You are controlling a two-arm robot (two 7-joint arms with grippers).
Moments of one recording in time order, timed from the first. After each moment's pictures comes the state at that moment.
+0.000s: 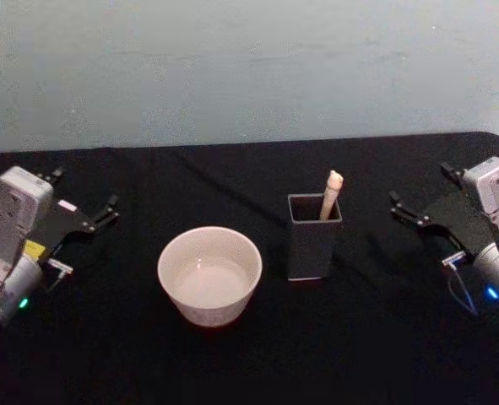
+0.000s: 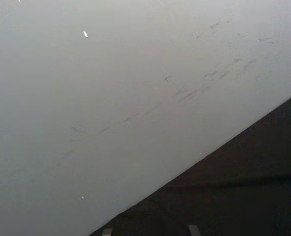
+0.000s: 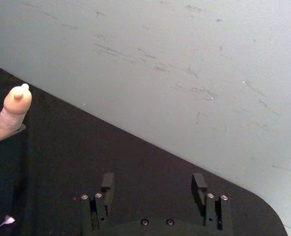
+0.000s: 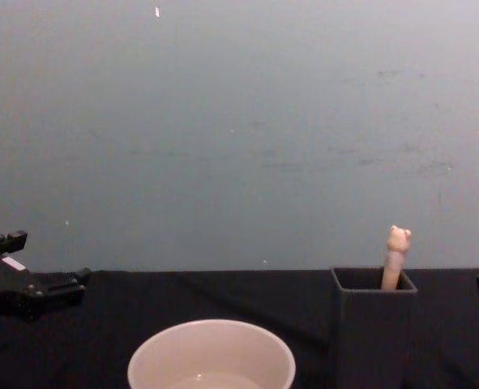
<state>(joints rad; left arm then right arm) -0.20 0.60 0.45 -1.41 -0.25 -0.12 0.03 0.20 0.60 -0.45 -1.41 0.25 -0.12 -0.03</state>
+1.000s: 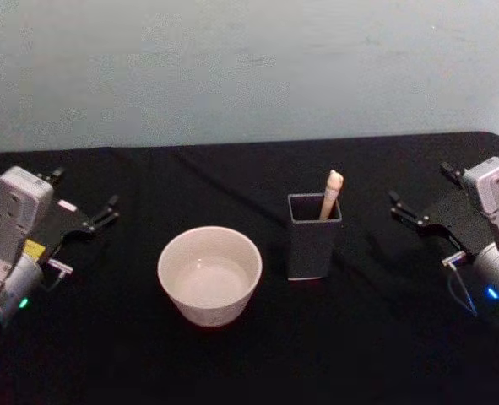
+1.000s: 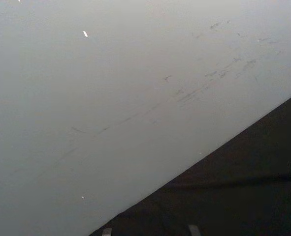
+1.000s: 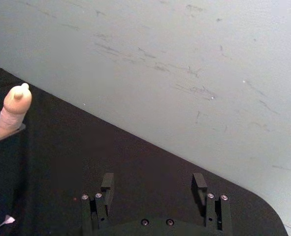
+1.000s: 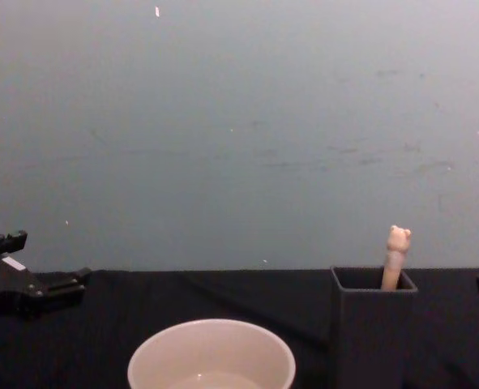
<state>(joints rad) -0.20 0.60 0.45 -1.41 -0.25 -0.12 0.03 0.20 0.60 -0.45 -1.41 0.25 -0.12 -0.03</state>
